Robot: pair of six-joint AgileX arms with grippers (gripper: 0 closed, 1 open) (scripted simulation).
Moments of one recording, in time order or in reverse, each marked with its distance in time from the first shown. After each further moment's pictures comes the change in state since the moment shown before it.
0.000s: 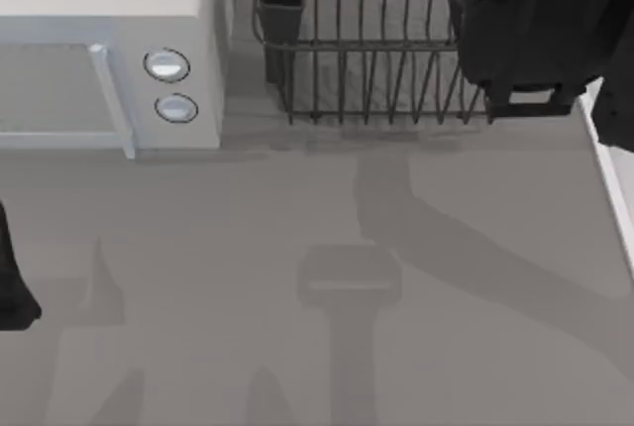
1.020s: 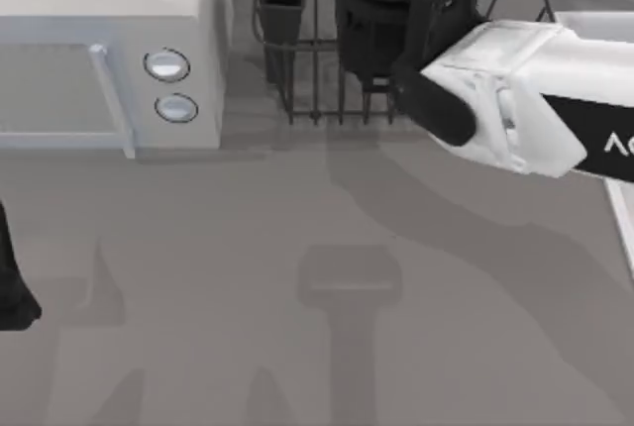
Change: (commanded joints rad) left arm 0.000 0.000 0.000 0.000 0.000 0.000; right arm -0.242 0.414 -0.060 0.522 -0.241 0.005
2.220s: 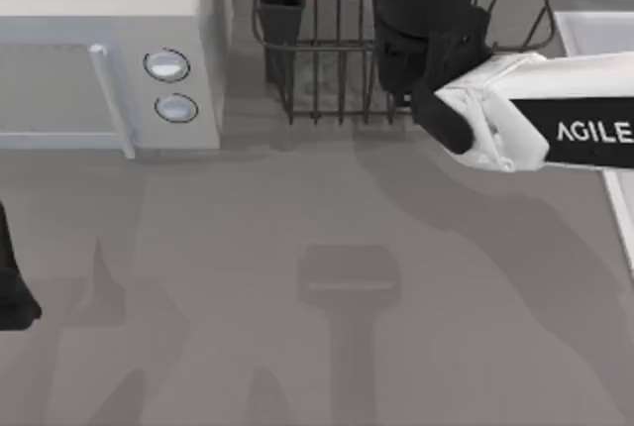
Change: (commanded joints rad) left arm 0.000 0.000 0.000 0.000 0.000 0.000; right arm -0.145 0.183 -0.050 0.222 -0.139 -0.010
